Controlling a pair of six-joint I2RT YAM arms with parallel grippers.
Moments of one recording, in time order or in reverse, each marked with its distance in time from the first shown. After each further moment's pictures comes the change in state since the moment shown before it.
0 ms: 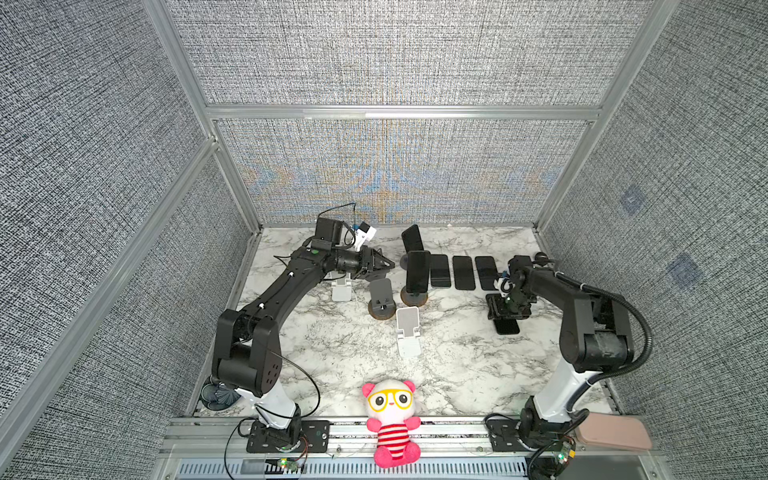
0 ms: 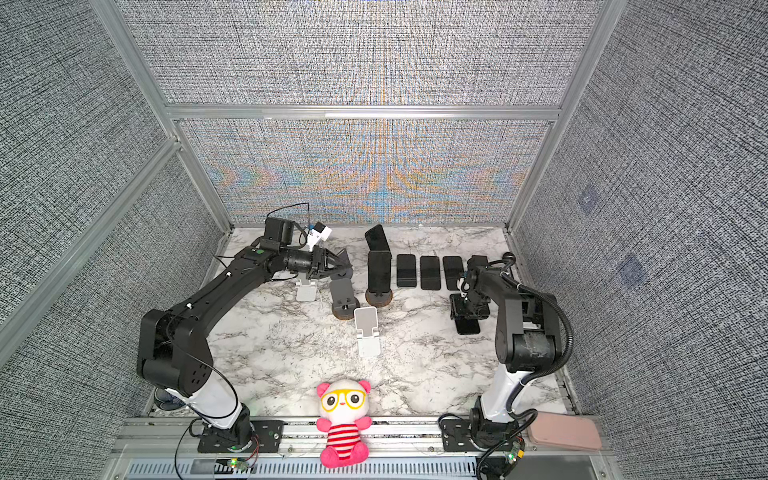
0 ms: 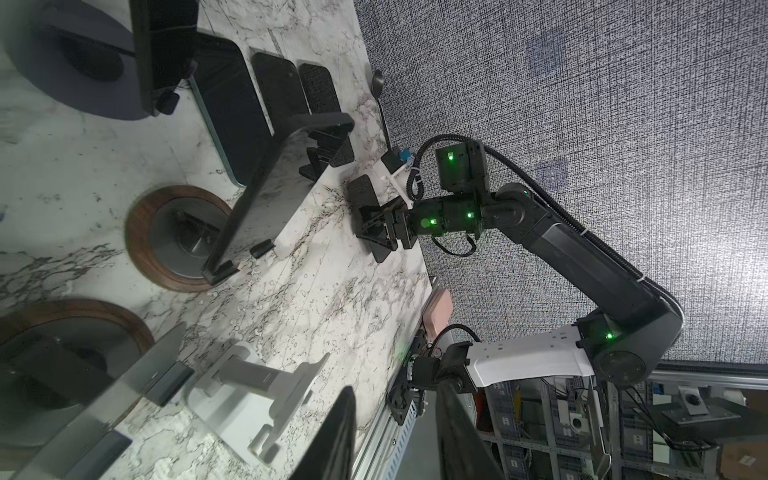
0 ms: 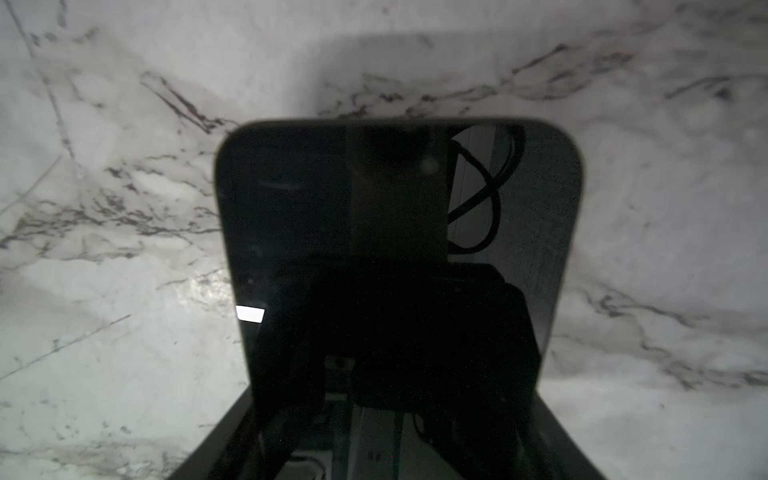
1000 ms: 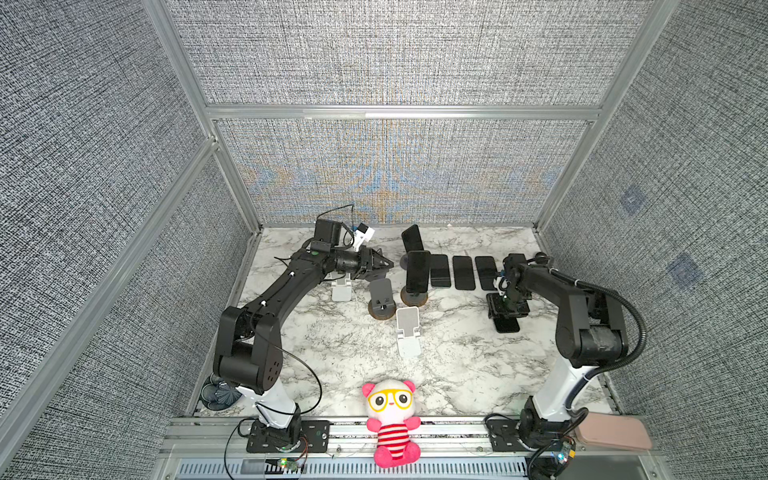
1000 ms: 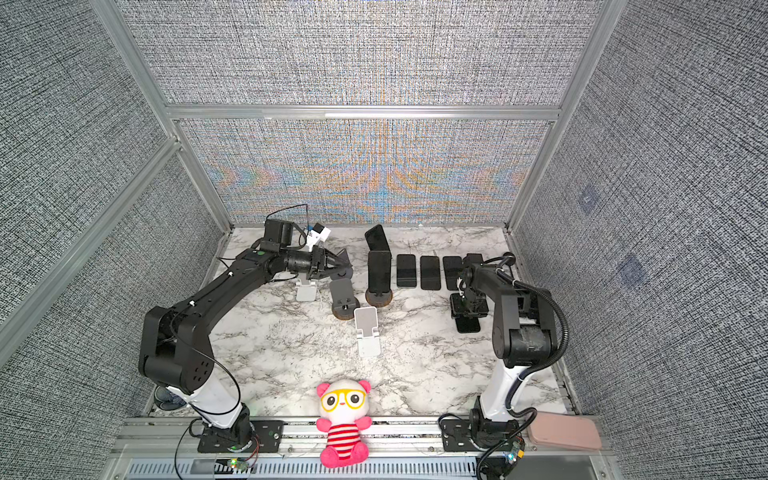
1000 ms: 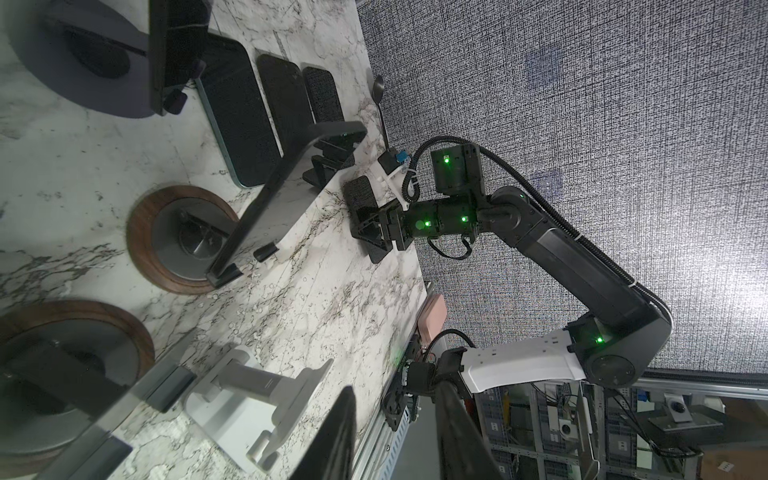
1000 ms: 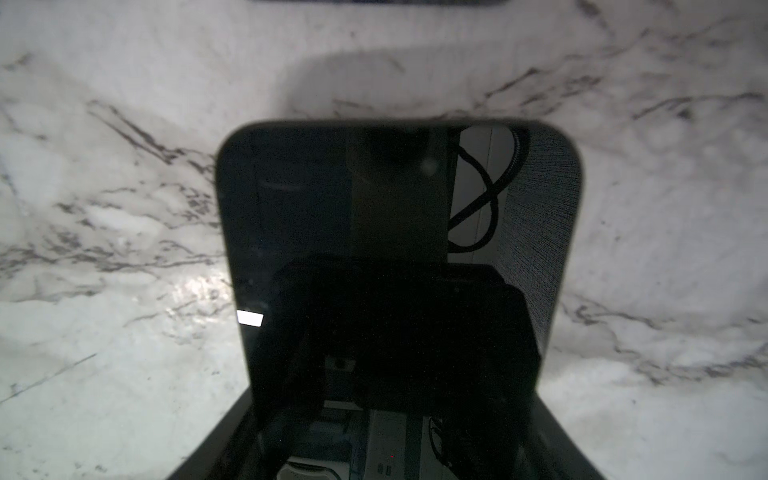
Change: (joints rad) left arm 0.011 0.011 -0.014 0.047 0.011 -0.040; right arm 0.027 0.053 0.034 -0.019 0.078 0.032
